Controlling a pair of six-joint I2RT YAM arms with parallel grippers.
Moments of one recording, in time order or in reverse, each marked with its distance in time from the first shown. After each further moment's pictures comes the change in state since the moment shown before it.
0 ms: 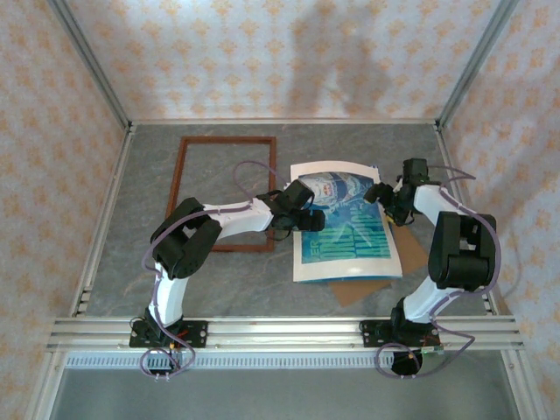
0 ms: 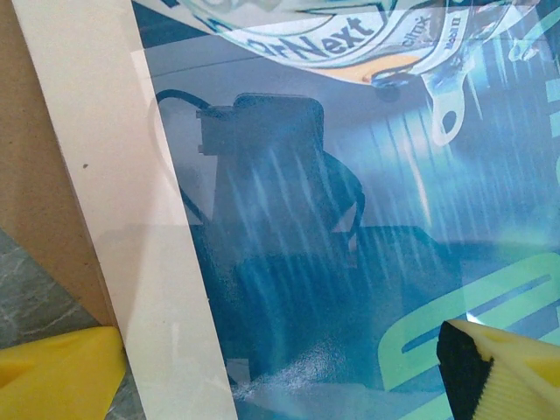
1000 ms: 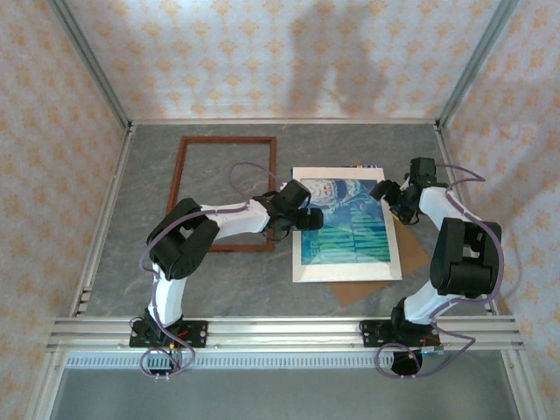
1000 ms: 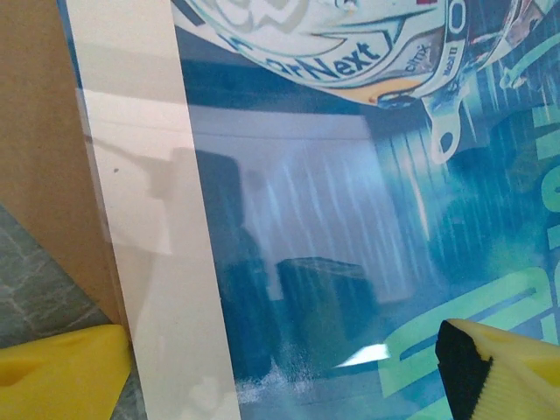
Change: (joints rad) left arm 0.015 -0.025 -0.048 0.064 0.009 -0.039; right arm -0.035 -0.052 -0.014 0.011 0.020 0.008
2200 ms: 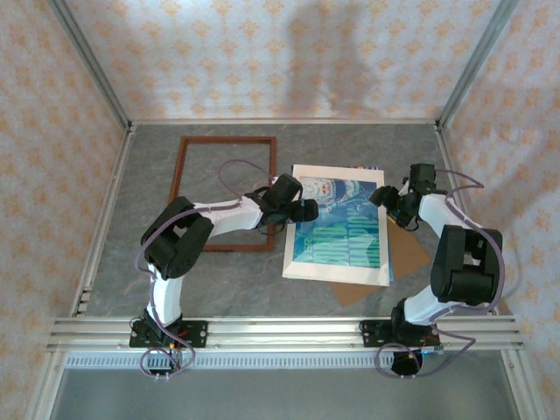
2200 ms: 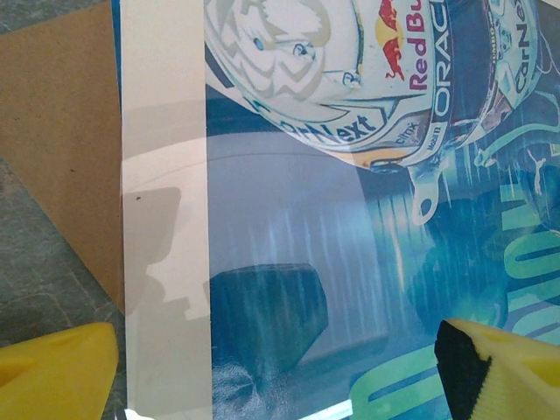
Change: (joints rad) left arm 0.043 -0.027 -0.029 0.064 0.010 -0.031; right arm 0.003 -0.064 -0.082 0.043 -0.038 -0.004
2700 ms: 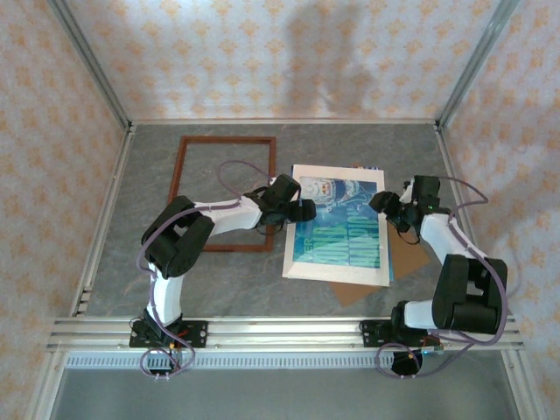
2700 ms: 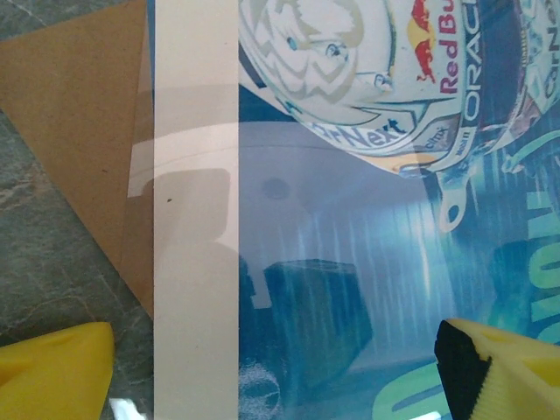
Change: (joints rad) left arm 0.011 0.011 -0.007 0.000 -0.004 -0.007; right arm 0.000 -0.200 -0.171 0.135 -0.059 -0.007
